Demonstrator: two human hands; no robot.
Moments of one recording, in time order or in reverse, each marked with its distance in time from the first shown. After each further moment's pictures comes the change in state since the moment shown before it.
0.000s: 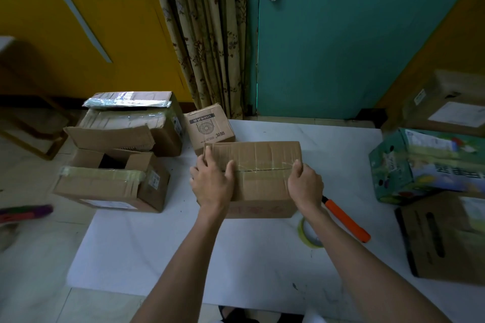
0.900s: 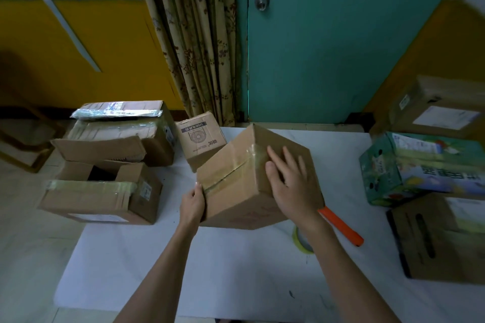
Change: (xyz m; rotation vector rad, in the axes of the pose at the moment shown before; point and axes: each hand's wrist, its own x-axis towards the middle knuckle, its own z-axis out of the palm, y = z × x) left_hand 0.007 -0.058 0.013 -0.589 -0.403 -0.374; right_hand -0.040 -0.052 -0.057 0.110 -0.289 -0.239
